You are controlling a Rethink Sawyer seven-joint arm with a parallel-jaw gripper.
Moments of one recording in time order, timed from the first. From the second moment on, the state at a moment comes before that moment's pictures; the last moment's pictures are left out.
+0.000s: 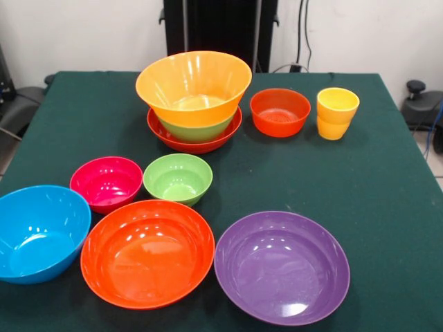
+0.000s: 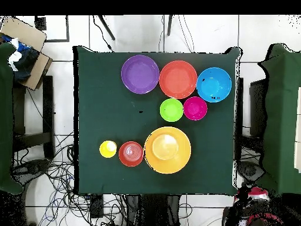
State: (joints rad) arm -0.77 -1.38 -0.23 2.14 -0.11 0.47 2.22
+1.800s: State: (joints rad) arm -1.02 -1.51 0.00 2.20 -0.04 0.57 1.53
